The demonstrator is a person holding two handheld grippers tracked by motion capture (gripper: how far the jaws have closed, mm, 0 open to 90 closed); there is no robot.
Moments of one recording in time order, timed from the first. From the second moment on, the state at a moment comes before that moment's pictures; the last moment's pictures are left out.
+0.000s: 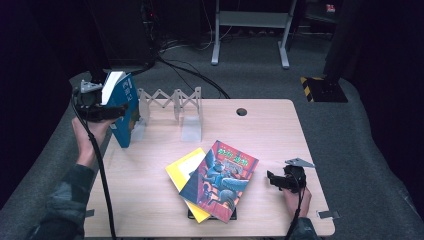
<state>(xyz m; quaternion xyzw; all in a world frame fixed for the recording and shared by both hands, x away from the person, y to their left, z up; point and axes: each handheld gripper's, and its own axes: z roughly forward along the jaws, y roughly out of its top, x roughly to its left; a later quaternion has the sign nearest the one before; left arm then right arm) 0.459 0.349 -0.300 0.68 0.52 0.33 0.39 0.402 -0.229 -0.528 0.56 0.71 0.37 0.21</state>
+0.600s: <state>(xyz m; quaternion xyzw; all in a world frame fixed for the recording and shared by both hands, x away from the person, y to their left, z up) 0.431 0.303 -0.374 0.75 0.47 0.26 0.39 0.401 -0.229 -0.528 0.56 0.72 0.36 0.22</state>
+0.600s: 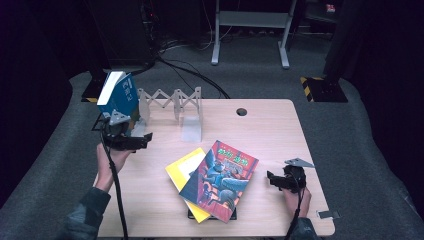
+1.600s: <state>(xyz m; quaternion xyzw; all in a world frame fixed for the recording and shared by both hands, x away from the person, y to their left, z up) 0.421 0.237 -0.480 0.82 0.43 0.17 0.35 0.399 -0.225 -0.525 0.54 0.73 0.36 0.19</state>
